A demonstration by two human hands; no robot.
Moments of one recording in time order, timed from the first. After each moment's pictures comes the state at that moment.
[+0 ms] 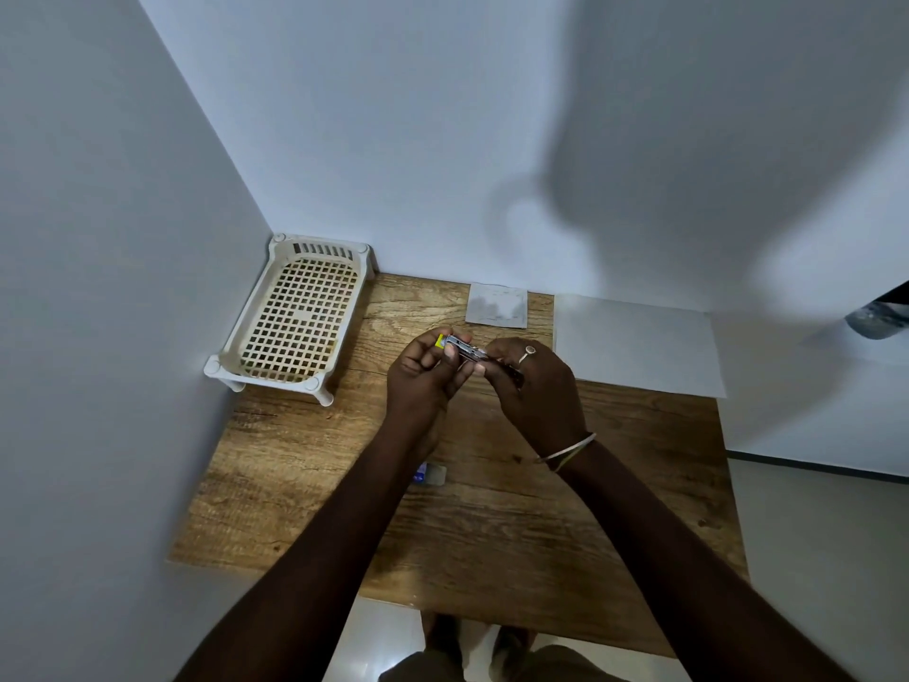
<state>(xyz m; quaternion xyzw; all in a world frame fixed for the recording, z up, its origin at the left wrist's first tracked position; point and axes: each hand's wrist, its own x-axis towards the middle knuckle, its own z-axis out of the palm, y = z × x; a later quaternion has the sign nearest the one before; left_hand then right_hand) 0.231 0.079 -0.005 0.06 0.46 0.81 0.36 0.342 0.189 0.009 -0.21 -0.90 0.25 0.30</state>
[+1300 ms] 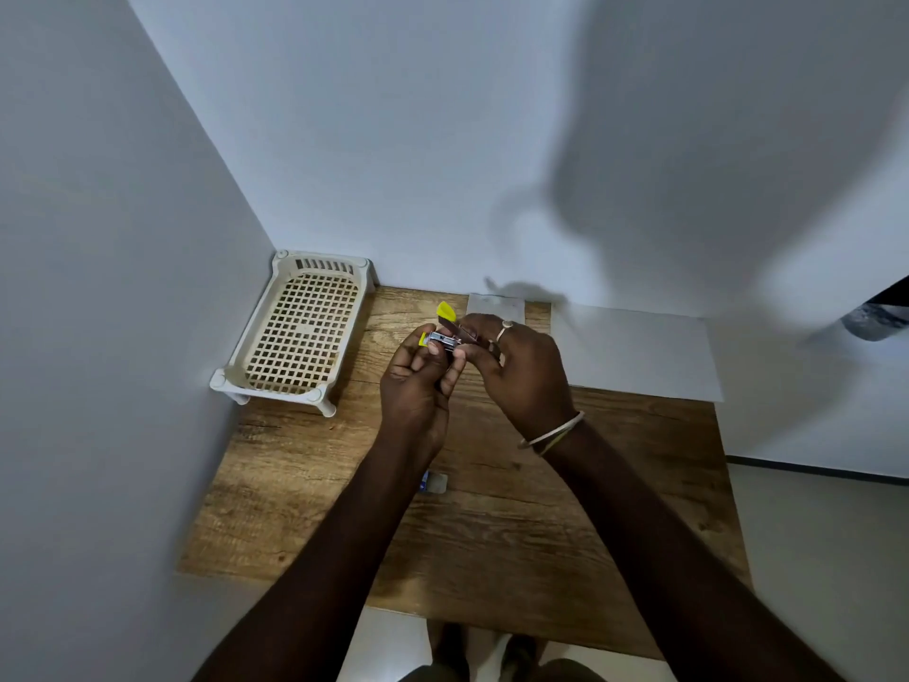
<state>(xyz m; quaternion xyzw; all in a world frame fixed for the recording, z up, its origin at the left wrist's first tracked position) 0.237 0.083 0.029 -0.03 0.38 0.86 0.33 0.321 0.183 0.060 -0.19 -0.88 0.31 0.29</state>
